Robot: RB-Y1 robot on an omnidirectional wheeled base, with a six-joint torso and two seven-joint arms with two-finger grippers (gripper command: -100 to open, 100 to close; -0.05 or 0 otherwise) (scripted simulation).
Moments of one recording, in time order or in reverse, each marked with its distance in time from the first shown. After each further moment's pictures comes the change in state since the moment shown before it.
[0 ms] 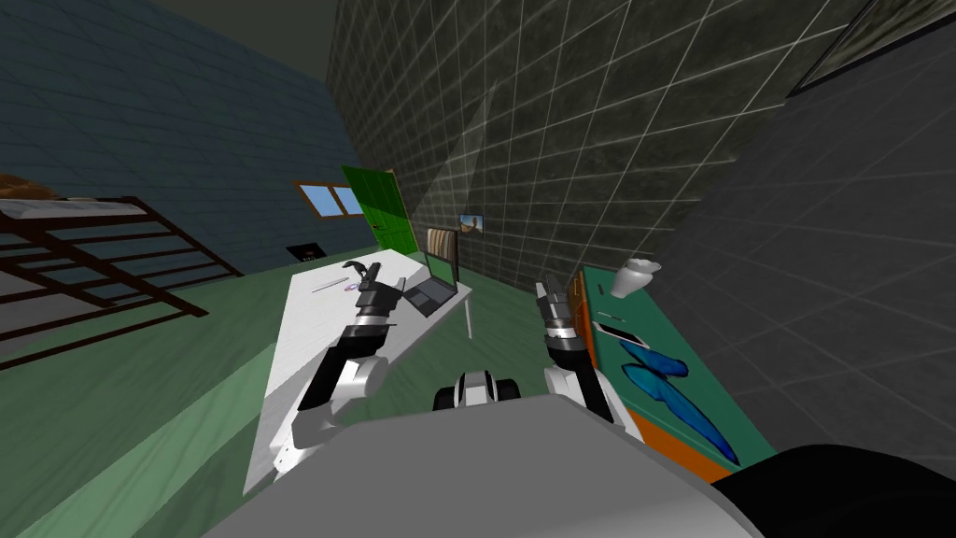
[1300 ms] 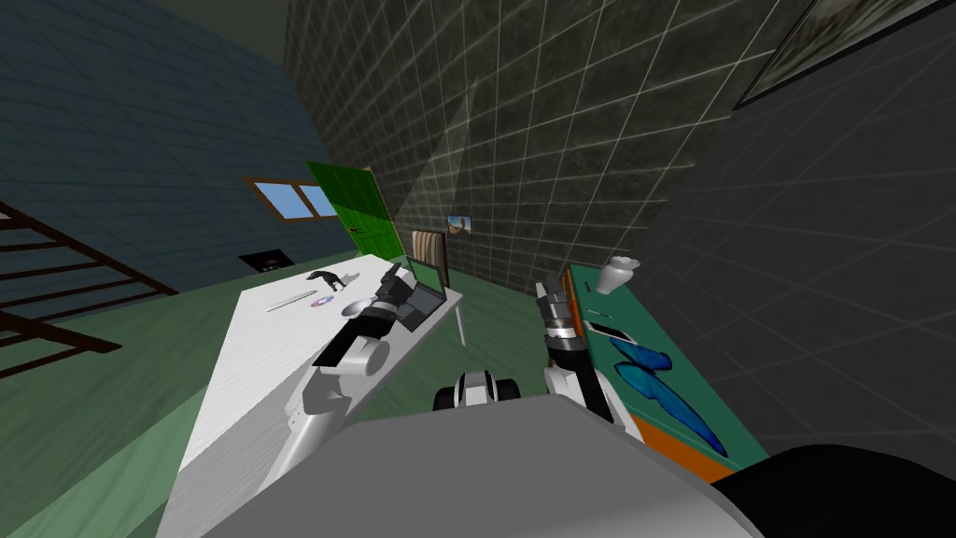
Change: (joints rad) left arm -0.147 0.089 0.000 0.050 0.088 0.339 0.044; right arm 0.000 0.000 0.000 0.000 0.000 0.000 0.000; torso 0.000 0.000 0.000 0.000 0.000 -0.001
